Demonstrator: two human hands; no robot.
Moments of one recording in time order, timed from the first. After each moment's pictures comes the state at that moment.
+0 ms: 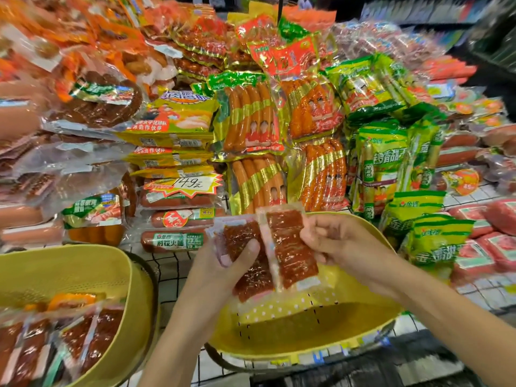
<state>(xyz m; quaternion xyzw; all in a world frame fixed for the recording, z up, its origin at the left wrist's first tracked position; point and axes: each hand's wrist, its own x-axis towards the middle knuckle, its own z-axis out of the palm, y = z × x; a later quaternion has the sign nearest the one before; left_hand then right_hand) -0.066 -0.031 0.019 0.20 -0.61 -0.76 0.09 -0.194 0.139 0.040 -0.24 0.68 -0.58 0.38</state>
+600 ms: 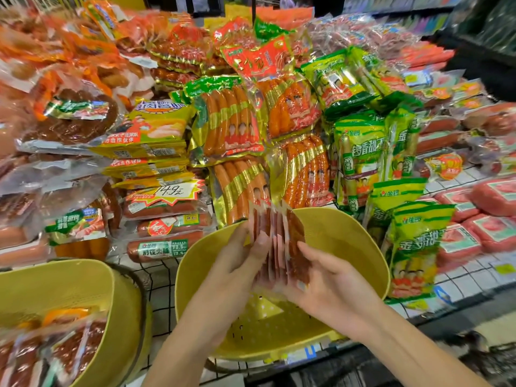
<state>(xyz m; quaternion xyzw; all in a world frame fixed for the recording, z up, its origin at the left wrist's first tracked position) -0.078 0.012 0.047 0.16 -0.64 -0.75 0.02 -0.156 0.154 0.010 -0.05 0.31 -0.80 0.51</state>
